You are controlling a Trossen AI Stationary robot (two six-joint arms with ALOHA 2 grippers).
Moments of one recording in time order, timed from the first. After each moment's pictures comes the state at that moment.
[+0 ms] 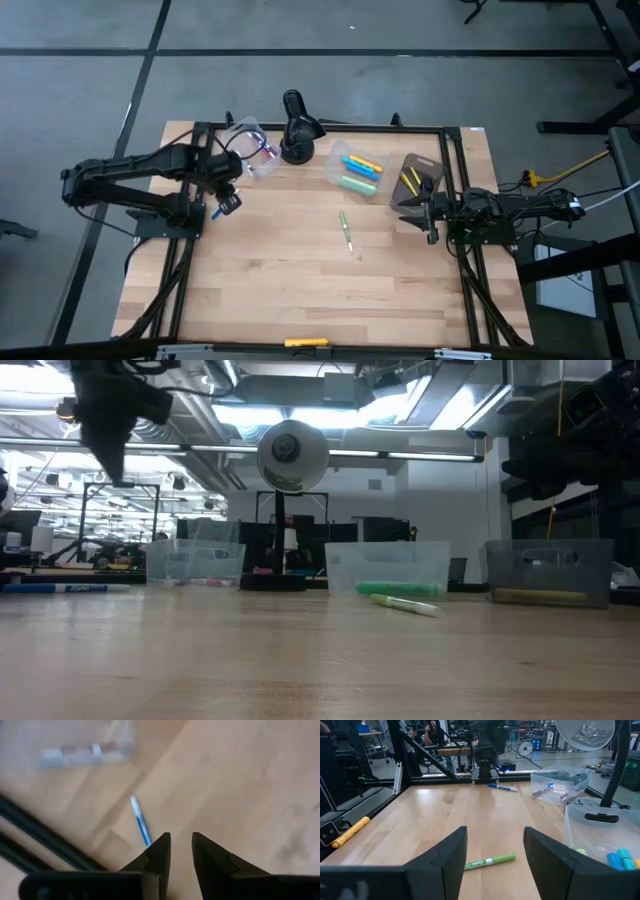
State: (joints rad) left arm 0.23 0.97 0.94 -1.26 -0.11 -0.42; right arm 0.11 0.10 0.02 0.00 0.10 0.05
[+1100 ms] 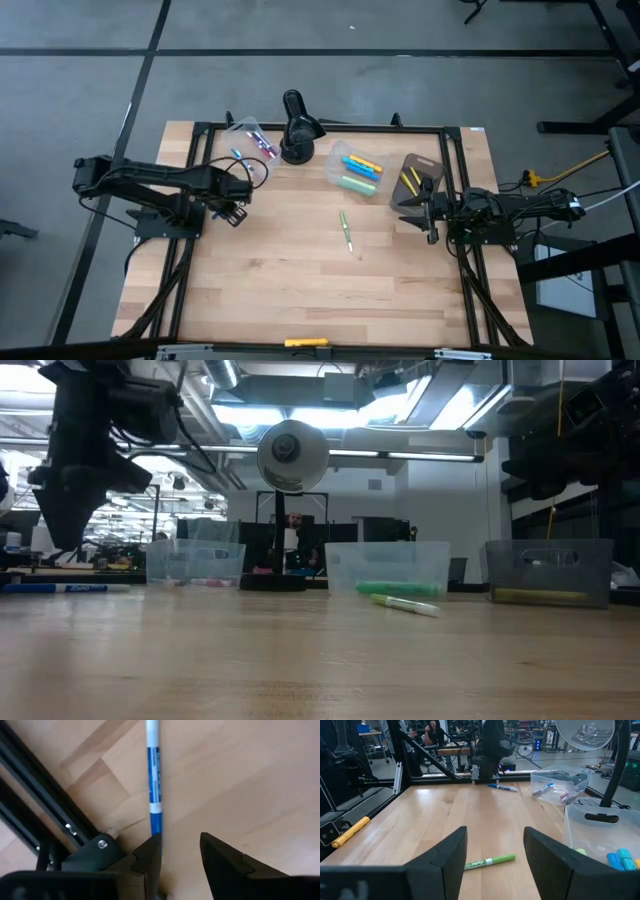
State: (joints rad) left arm 0.12 1.12 0.66 -1.15 -0.11 -0.85; right arm 0.11 0.10 0.02 0.00 0.10 0.05
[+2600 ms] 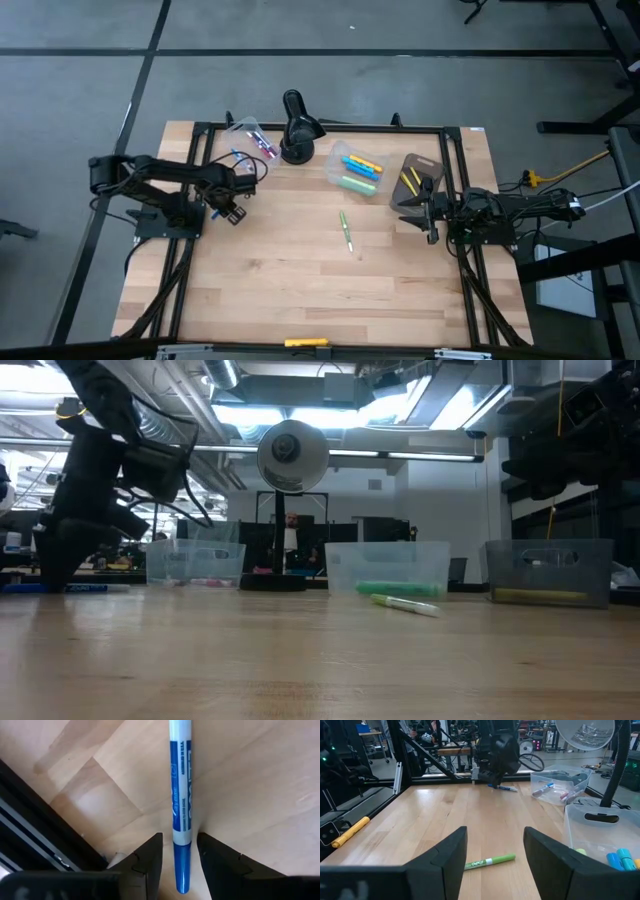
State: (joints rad) left arm 0.32 1.33 0.51 -0.95 -0.07 -0.63; right arm 0.11 0.10 0.02 0.00 0.10 0.04
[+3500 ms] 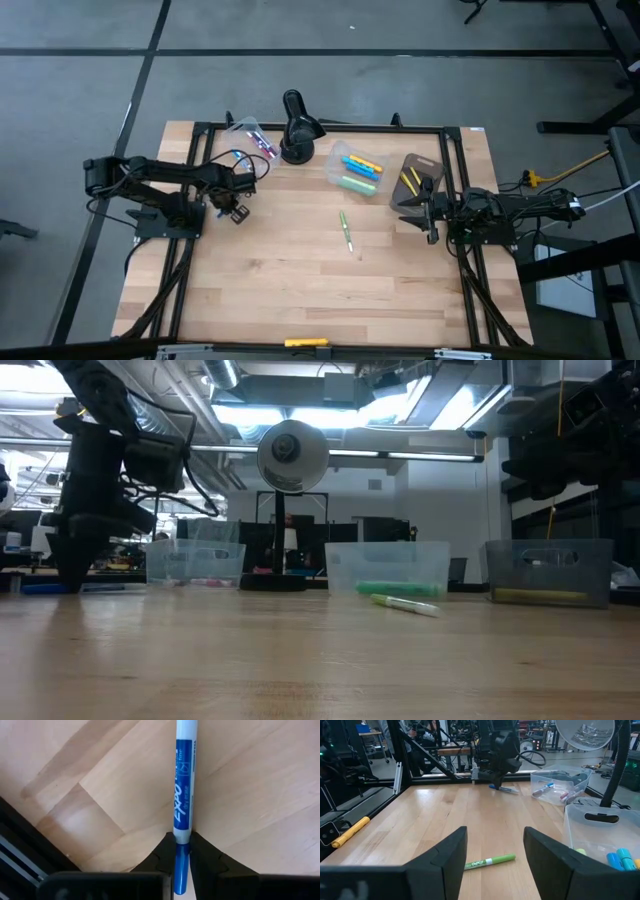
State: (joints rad) left arm 0.32 1.26 0.51 -0.88 -0.07 -0.61; right arm 0.11 0.10 0.02 0.00 0.10 0.04
